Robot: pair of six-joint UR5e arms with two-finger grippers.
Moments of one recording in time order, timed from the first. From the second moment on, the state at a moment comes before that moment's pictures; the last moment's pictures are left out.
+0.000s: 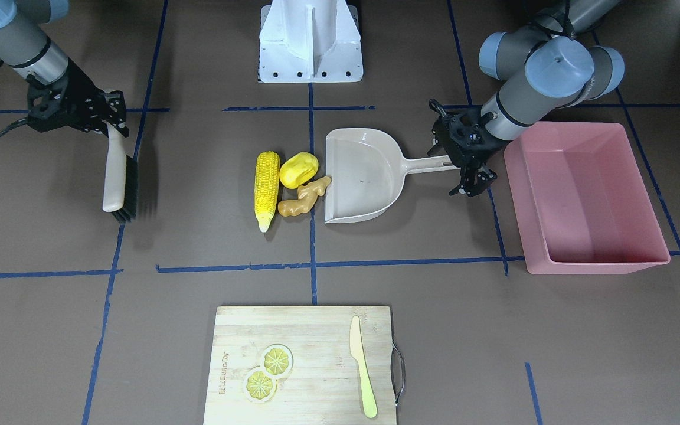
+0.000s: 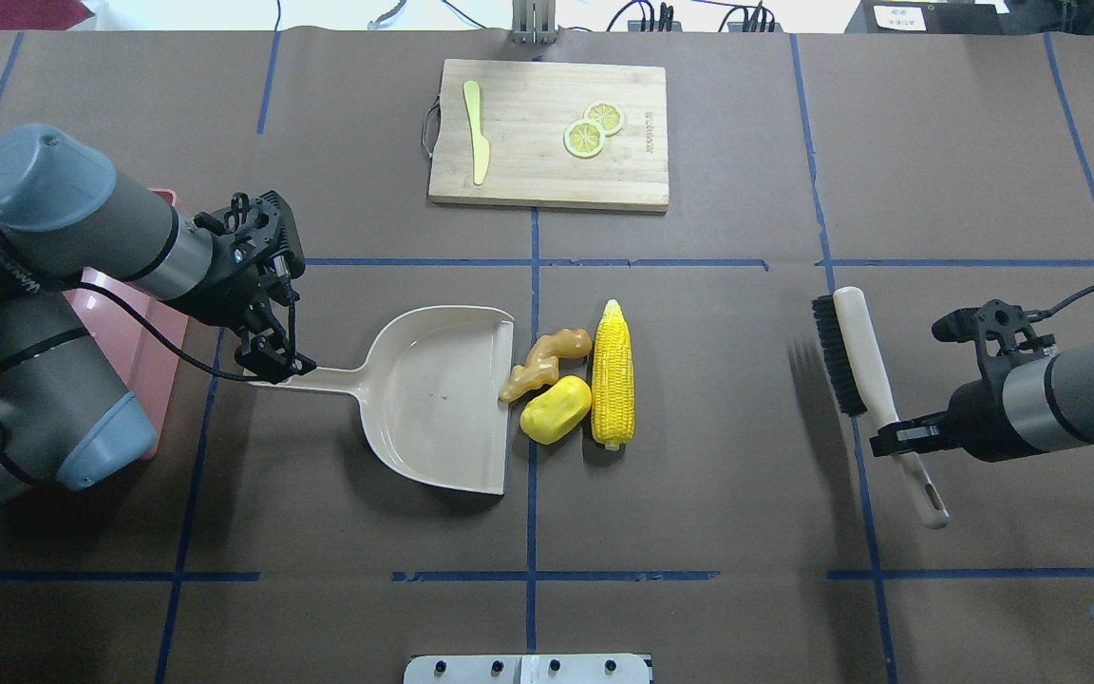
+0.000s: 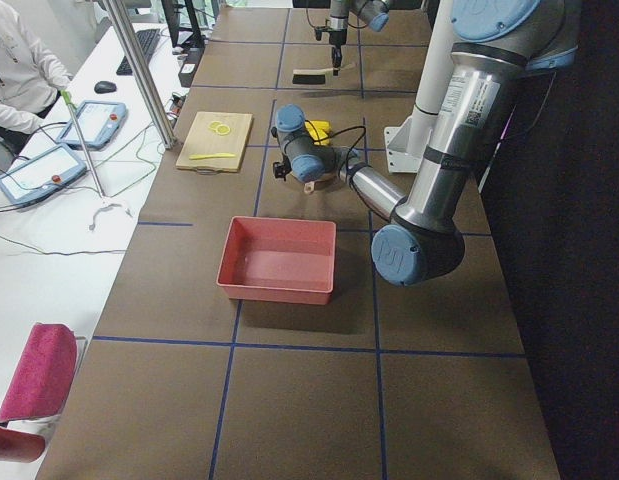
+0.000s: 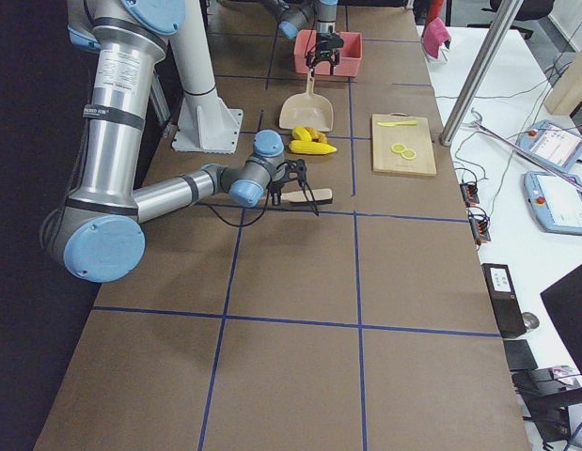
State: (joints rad) left arm -0.75 -1.90 -1.75 -2.02 -2.22 0.07; right arm 0.64 -1.71 2.03 -0.99 2.05 1.05
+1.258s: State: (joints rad) left arm -0.63 -1.90 -1.75 -1.99 -2.05 0.25; right arm 0.49 -1.48 2.08 -1.30 1.91 1.16
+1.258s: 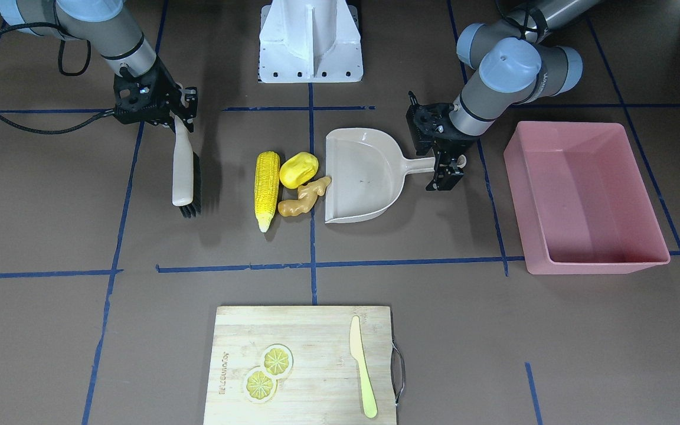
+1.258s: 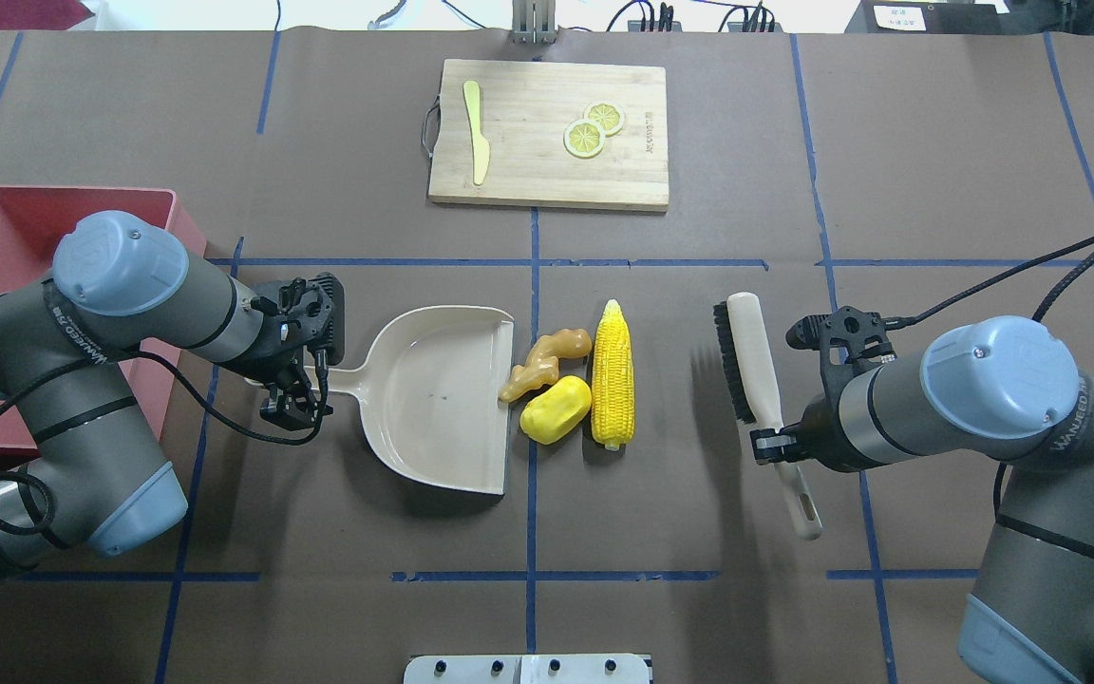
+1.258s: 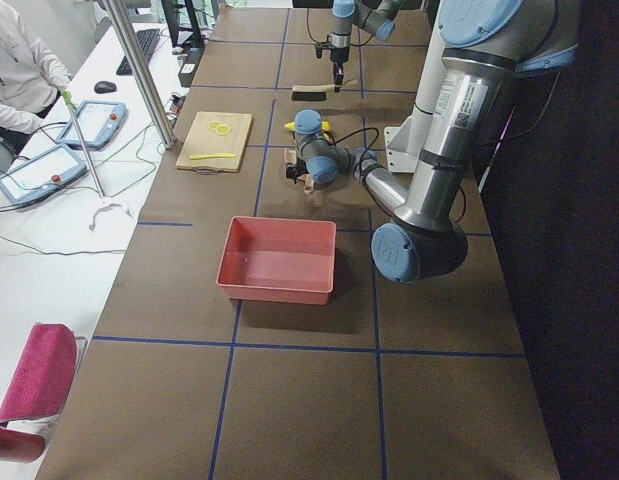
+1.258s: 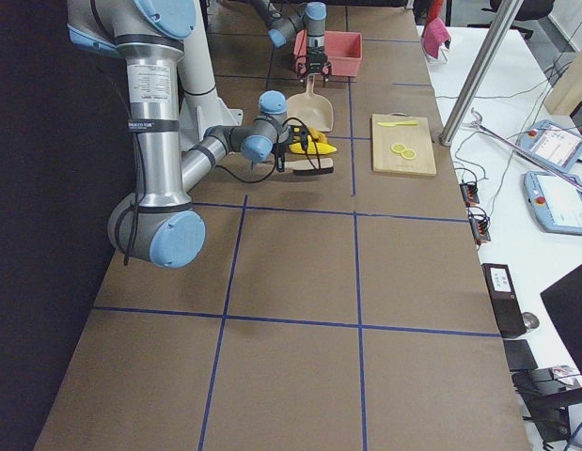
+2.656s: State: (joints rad) left arm -0.62 -1.89 -1.75 -1.96 -2.03 0.26; right arm 0.41 -1.35 2.01 -1.36 1.87 1.21
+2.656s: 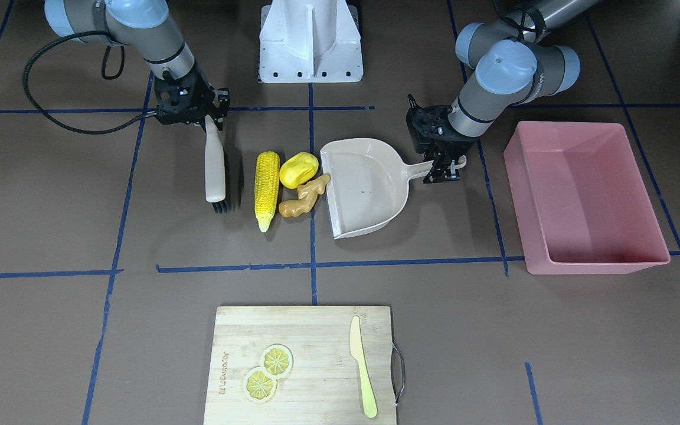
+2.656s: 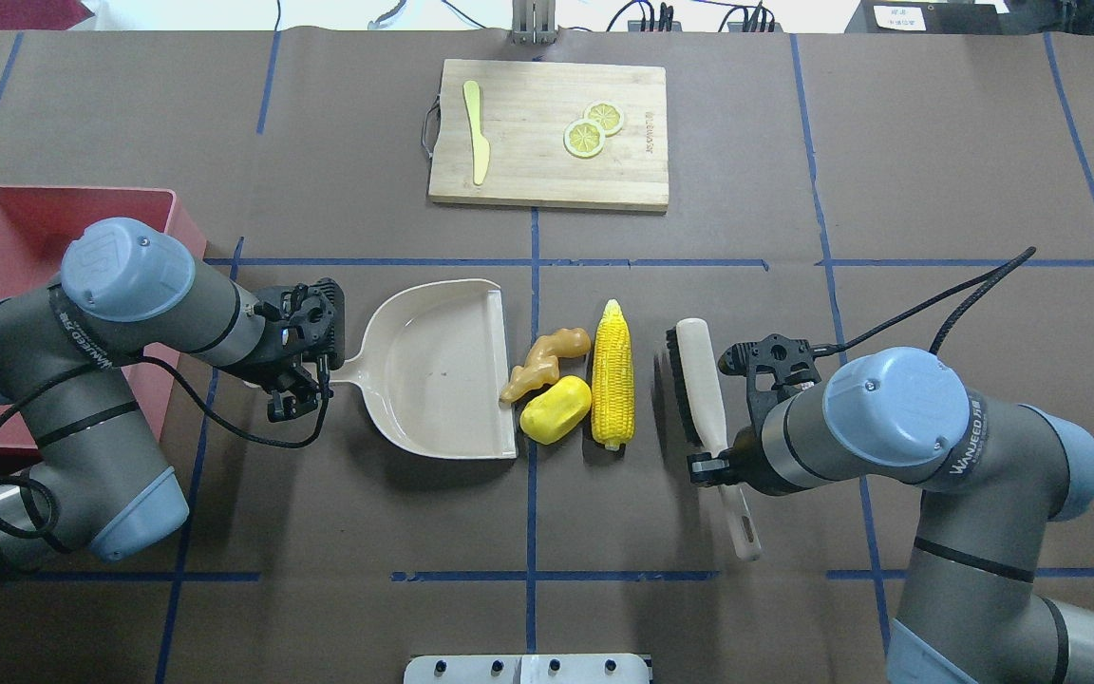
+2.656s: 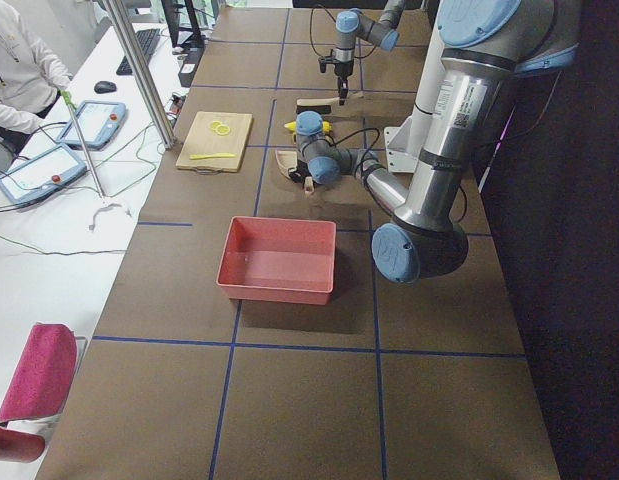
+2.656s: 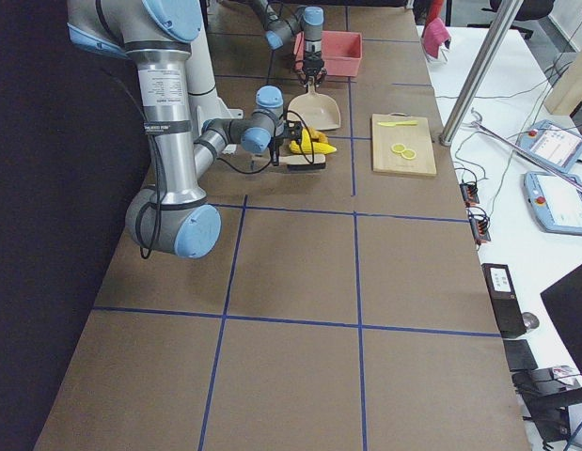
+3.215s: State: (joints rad) left arm -0.61 -1.91 -1.76 -1.87 -2.02 0.32; right arm 0.39 -1.31 1.99 -1.39 1.87 1.23
